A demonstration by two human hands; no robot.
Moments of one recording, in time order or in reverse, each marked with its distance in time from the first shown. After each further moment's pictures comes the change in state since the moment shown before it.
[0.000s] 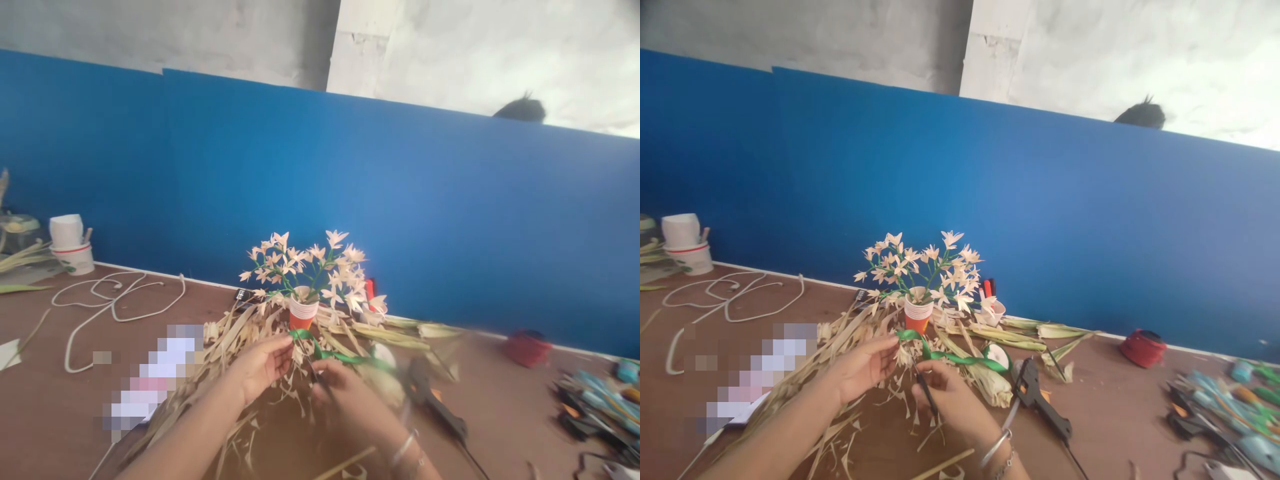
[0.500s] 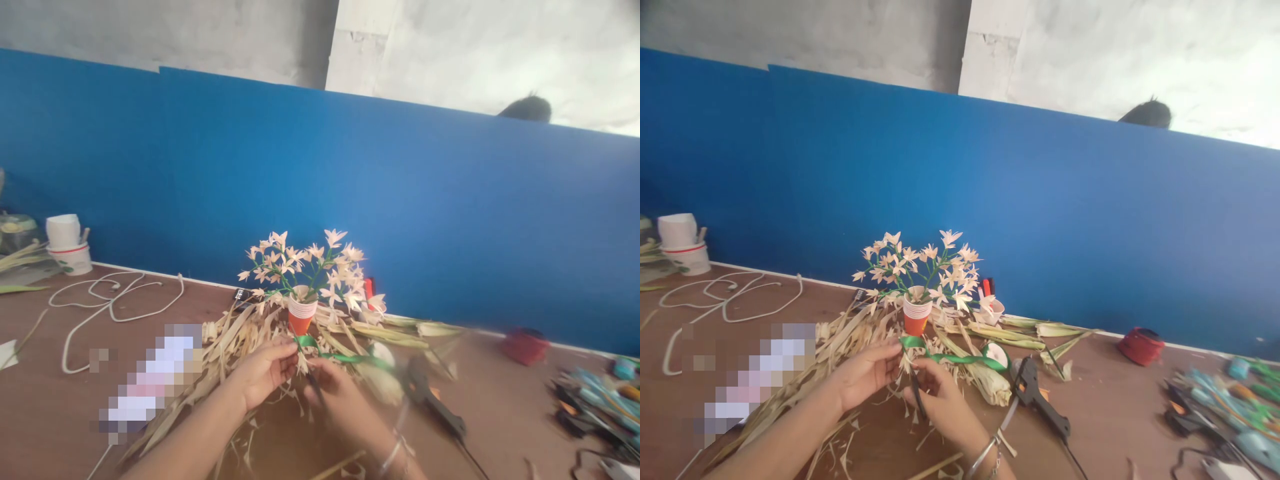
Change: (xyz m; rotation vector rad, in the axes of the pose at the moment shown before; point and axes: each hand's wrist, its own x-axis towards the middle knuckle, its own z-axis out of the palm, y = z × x) left_hand 0.001 -0.012 -0.001 -0.002 -0.170 0.011; right_hand 0.009 0.016 0.011 -0.064 0.044 -0.245
